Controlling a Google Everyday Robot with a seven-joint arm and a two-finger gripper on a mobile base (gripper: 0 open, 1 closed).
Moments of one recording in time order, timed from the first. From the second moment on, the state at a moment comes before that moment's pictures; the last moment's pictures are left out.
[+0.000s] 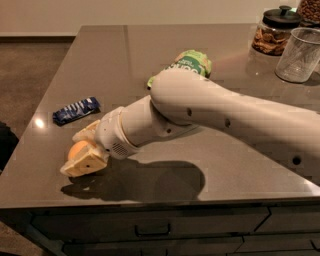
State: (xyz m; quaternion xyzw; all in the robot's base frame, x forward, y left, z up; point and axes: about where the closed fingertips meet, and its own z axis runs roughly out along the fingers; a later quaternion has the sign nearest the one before) arm 0.431 0.162 0.857 -0.60 0.63 0.34 0.35
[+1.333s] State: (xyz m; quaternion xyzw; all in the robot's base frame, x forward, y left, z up) arm 0.551 -0.016 0.895 -0.39 0.75 0.29 0.44
